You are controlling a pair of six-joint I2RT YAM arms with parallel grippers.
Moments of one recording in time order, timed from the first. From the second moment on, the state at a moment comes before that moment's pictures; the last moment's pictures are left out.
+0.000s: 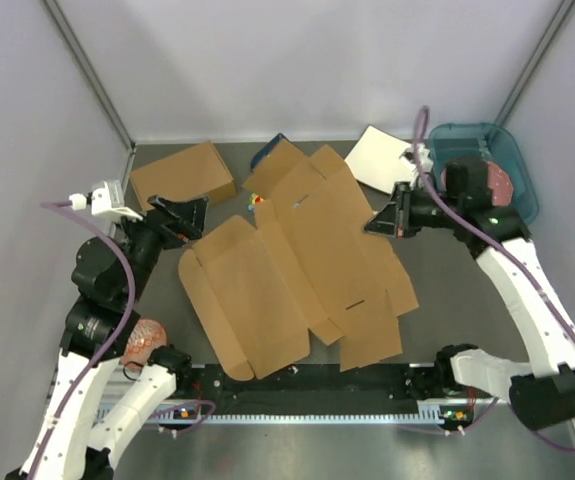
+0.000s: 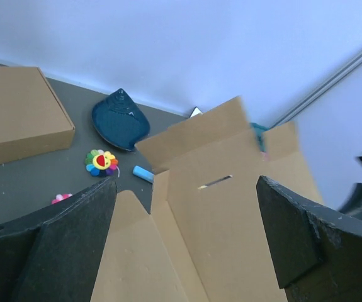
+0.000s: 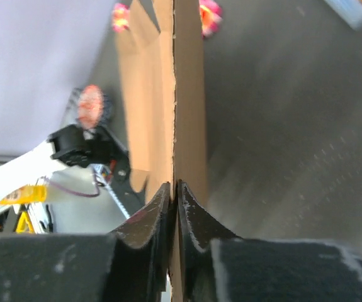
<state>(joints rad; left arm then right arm) -0.34 0.60 1.03 -0.38 -0.09 -0.59 0.27 1.08 1.25 -0.71 -0.77 0.33</state>
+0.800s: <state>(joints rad) -0.34 1.27 1.01 -0.05 0.21 -0.31 0.25 0.88 1.04 -0.72 -0.19 0.45</state>
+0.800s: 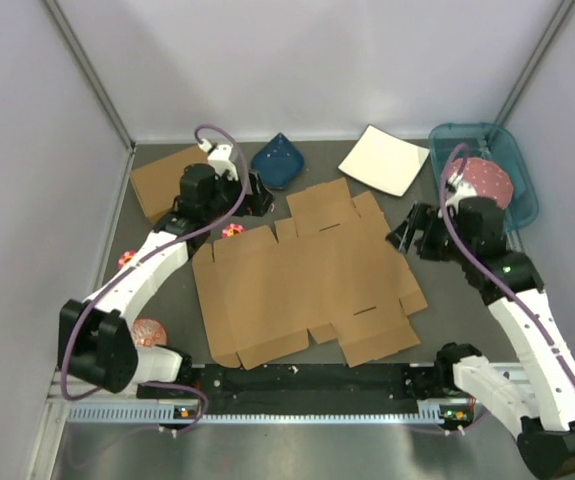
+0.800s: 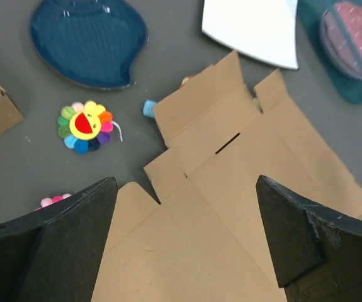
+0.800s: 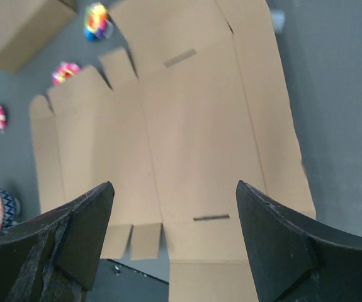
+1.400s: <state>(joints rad) -0.38 1.55 1.11 -0.28 -0.05 -0.25 0.25 0.68 0.52 -0.61 -0.21 0.84</state>
